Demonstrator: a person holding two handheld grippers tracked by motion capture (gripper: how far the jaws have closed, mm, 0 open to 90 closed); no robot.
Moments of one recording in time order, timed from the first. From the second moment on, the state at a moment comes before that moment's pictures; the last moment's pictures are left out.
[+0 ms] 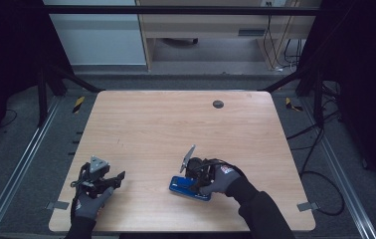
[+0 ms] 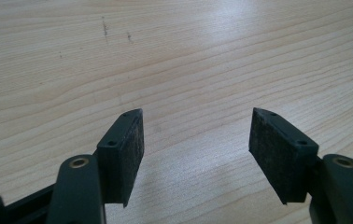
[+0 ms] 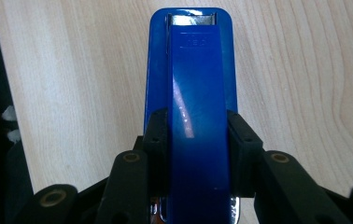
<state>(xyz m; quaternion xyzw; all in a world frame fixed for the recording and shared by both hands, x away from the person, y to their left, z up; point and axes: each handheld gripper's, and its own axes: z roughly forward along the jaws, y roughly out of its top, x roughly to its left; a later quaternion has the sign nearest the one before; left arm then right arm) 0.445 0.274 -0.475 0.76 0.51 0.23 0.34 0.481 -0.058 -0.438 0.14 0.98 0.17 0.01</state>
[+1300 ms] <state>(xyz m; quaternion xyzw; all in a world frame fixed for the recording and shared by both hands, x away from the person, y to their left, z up) 0.446 0.273 -0.476 0.76 0.51 0.23 0.34 0.475 -0.062 -0.452 0.00 0.99 0.17 -0.01</state>
